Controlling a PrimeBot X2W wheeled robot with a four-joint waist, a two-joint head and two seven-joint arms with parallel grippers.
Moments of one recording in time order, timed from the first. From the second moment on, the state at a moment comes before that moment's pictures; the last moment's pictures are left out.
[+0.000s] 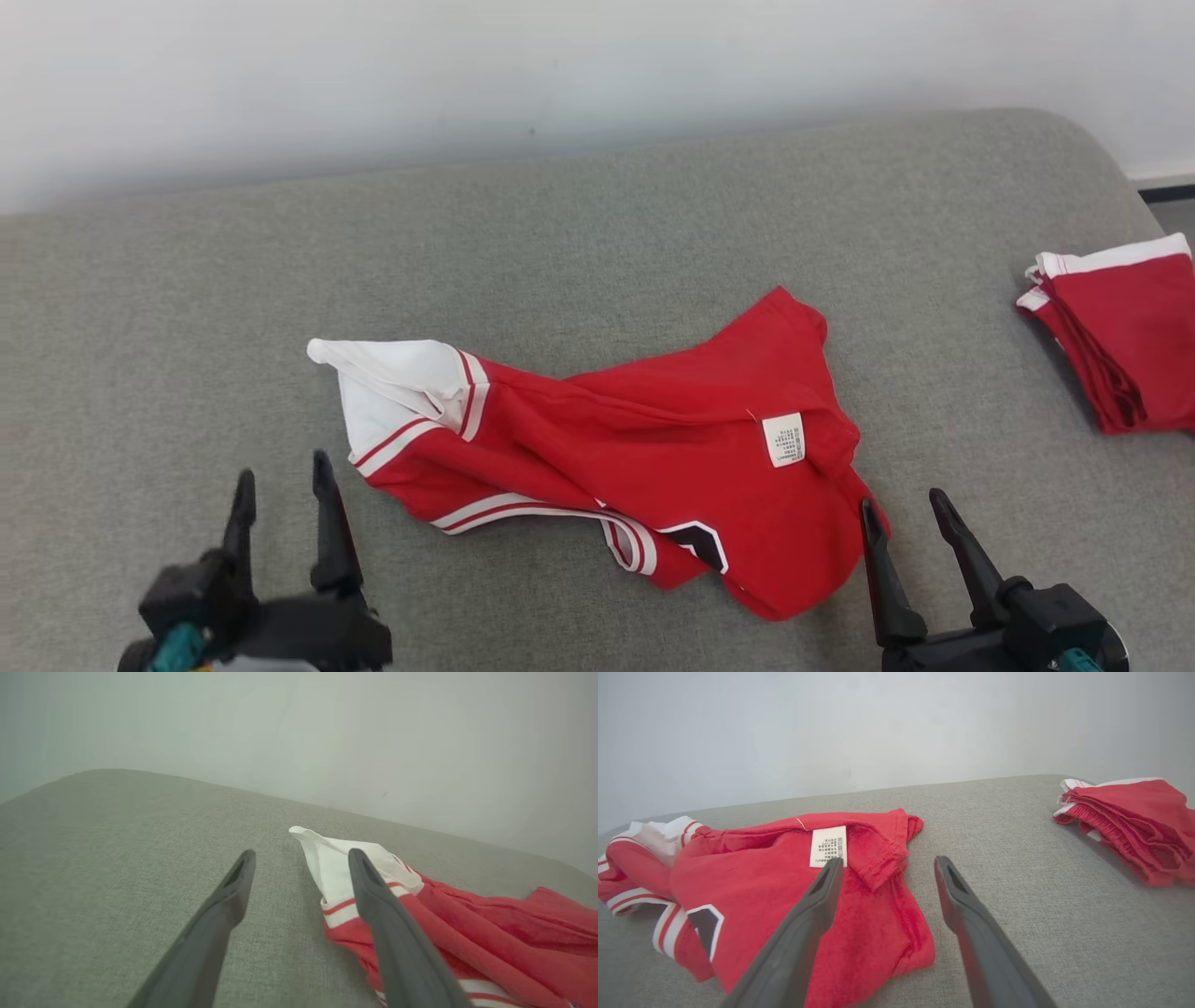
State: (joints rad) left arm -0.18 0.14 -0.14 0.25 -0.45 0.14 -0.26; right arm 0.00 -0.08 0.09 0.18 0.17 0.13 -0.26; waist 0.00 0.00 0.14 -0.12
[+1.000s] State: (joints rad) left arm 0.08 0.05 -0.09 0.07 -0.29 0.04 -0.26; right arm -0.20 -0.16 0.07 0.40 0.27 0.13 0.06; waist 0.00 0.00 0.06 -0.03
